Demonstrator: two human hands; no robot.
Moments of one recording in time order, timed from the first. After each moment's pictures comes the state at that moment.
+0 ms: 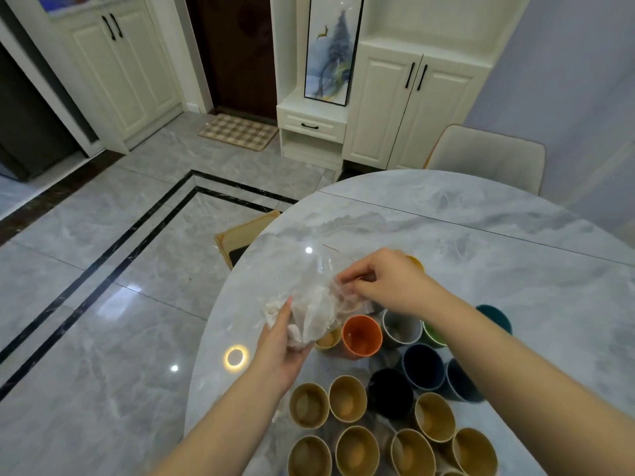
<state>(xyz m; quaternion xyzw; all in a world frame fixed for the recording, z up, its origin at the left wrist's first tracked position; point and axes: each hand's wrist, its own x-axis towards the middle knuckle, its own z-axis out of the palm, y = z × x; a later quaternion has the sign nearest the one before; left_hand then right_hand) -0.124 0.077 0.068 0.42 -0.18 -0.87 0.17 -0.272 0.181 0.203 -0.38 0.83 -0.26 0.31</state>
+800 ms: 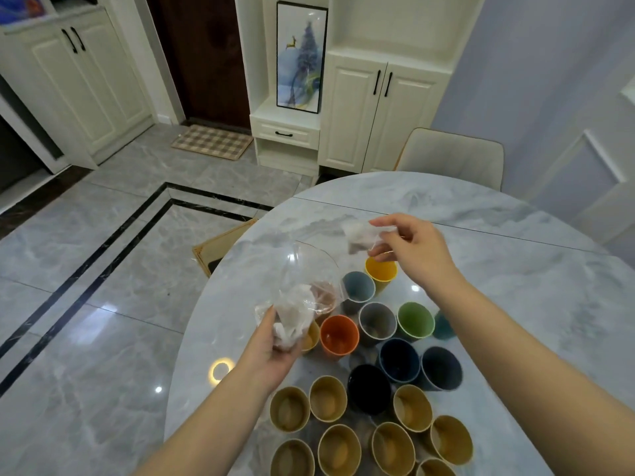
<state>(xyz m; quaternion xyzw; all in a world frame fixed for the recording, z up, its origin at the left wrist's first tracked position) -0.136 0.094 0.094 0.46 -0.10 -0.88 0.11 -0.322 0.226 0.200 -0.22 0.82 -0.51 0.16</state>
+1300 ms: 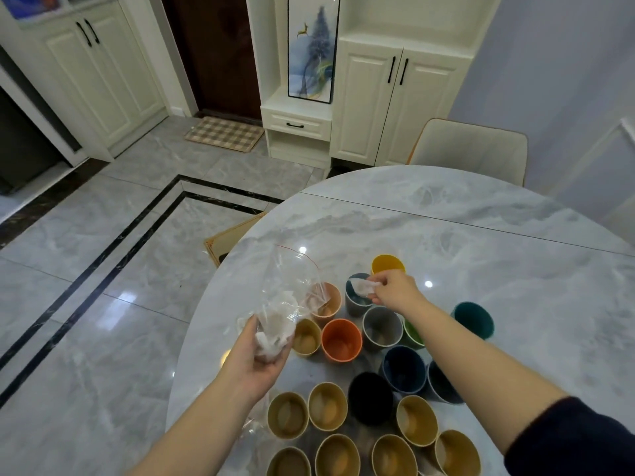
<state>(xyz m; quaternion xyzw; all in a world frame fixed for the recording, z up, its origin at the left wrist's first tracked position) -0.129 0.074 0.072 0.53 -0.05 -0.83 0.15 -0.360 0.211 0.073 -0.14 0.90 -0.30 0.30</state>
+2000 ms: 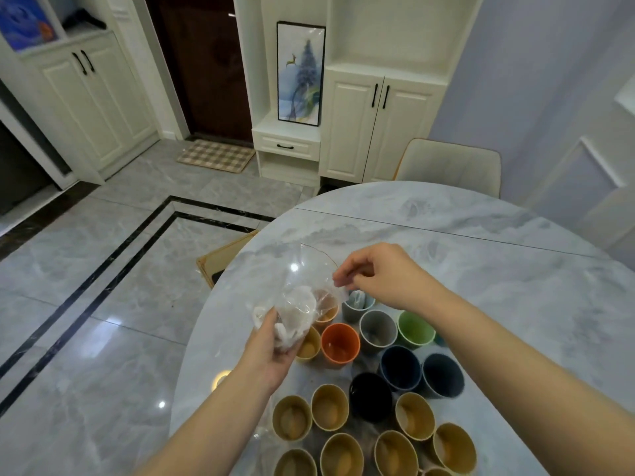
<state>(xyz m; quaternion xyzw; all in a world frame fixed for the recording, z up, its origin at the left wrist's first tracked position) -0.141 0.083 0.088 0.49 -0.16 -0.85 0.14 -0.292 0.215 0.216 -0.36 0.82 -0.35 0.28</state>
